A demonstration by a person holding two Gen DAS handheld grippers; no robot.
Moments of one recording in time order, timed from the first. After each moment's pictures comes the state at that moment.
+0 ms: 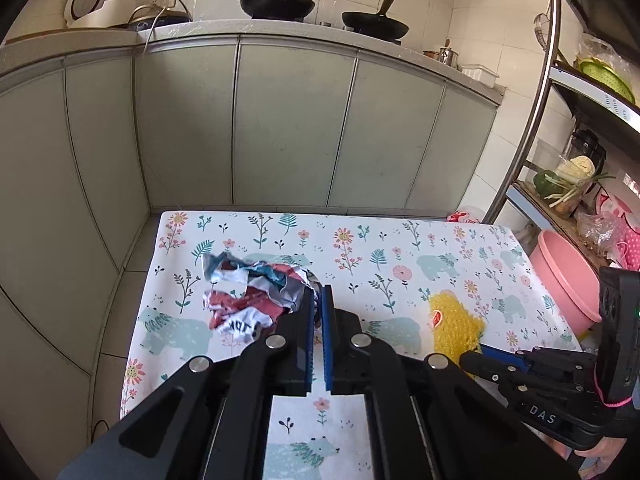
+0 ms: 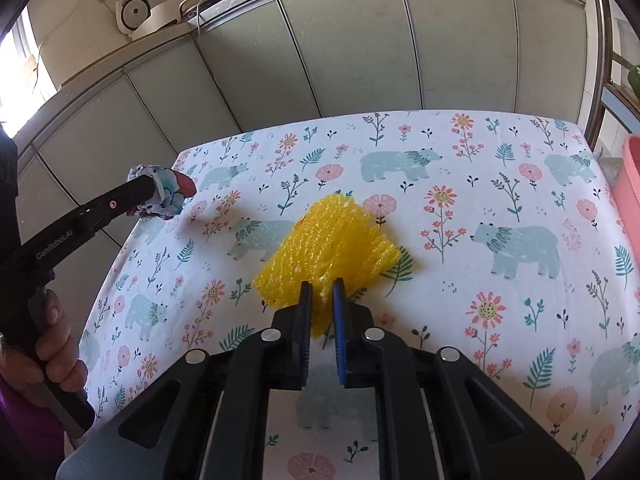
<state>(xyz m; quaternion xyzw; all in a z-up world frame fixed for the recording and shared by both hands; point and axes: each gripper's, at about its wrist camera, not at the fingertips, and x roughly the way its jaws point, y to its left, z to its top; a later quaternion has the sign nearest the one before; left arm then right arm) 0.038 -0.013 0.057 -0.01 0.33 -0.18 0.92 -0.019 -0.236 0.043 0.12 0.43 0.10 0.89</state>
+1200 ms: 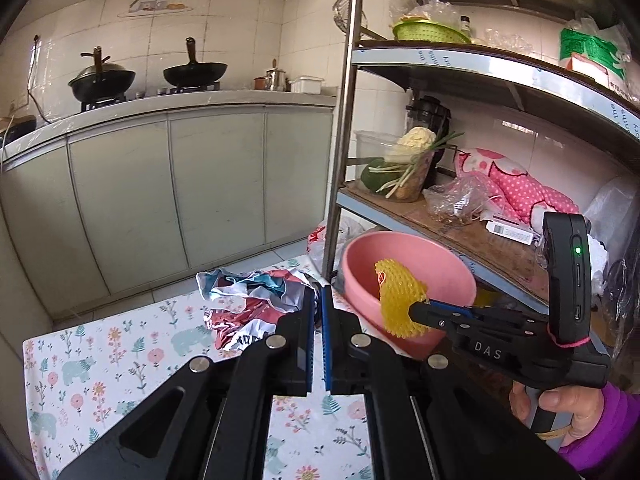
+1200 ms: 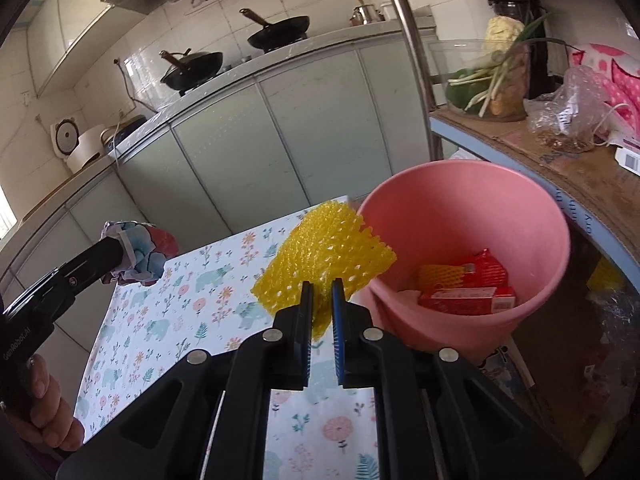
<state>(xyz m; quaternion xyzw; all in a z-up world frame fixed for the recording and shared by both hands) -0.055 -0.215 0.133 0.07 0.24 -0.40 0.88 -0.117 -0.434 0.105 0.21 0.29 -0.08 0.93</state>
